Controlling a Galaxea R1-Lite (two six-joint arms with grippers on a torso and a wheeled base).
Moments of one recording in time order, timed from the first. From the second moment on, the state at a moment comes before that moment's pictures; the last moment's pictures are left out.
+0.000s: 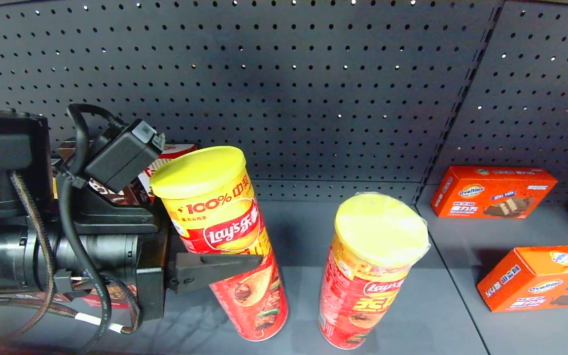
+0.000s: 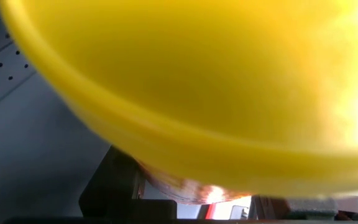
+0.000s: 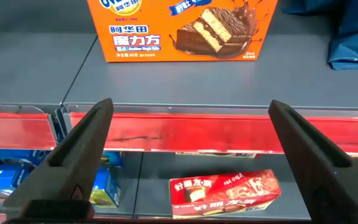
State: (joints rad) left arm -0.49 1.37 -0.82 -0.23 -0.70 0.12; right arm 0.00 0.00 0.00 0.00 -0.01 0.00
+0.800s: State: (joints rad) left arm -0.50 1.41 -1.10 0.04 -0.63 0.26; right arm 0.00 0.00 0.00 0.00 -0.01 0.00
